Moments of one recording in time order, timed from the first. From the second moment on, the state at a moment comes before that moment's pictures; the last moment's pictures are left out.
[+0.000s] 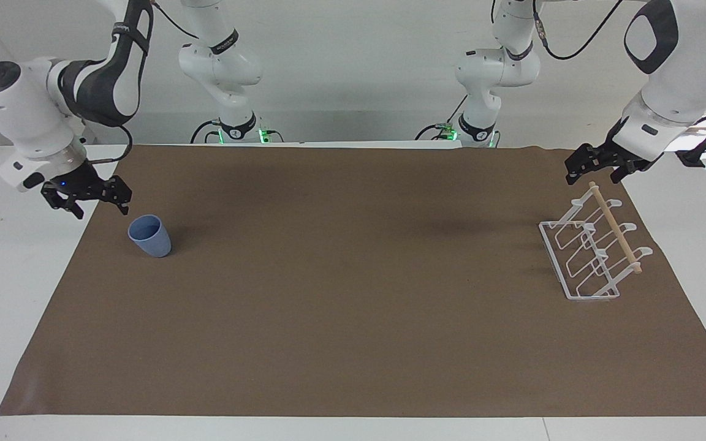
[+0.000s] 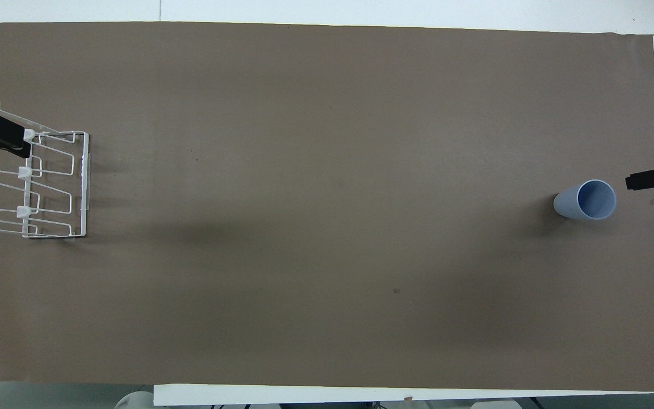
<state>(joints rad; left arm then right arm) -0.12 0.07 0.04 -1.50 0.01 1.46 0.00 -0.24 0.01 -0.09 -2.03 -0.03 2.05 -0.44</state>
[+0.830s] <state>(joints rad) -0.12 0.07 0.03 -1.50 0.01 1.46 0.00 -0.23 0.14 -0.08 -2.10 -0.01 2.19 -0.44</state>
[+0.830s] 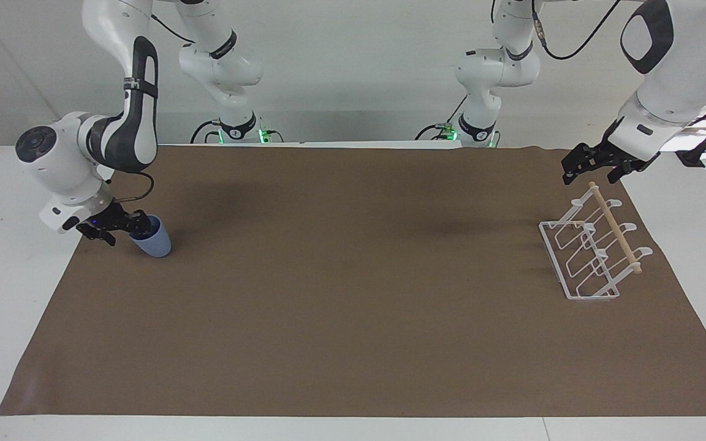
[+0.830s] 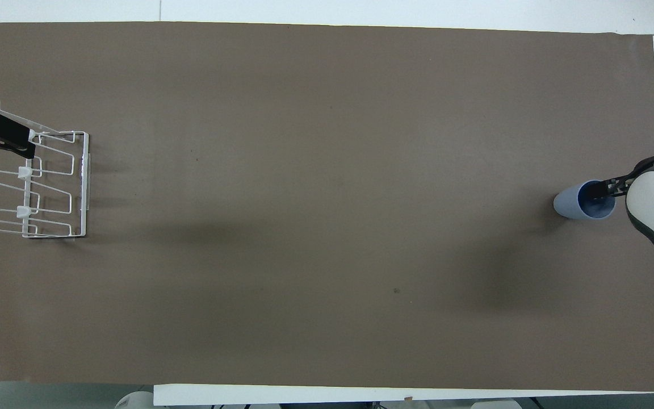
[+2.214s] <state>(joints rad) -0.12 0.00 0.03 -1.62 -0.25 1.44 -0.67 -0.08 0.11 -0.02 -1.88 0.78 1.64 -0.55</state>
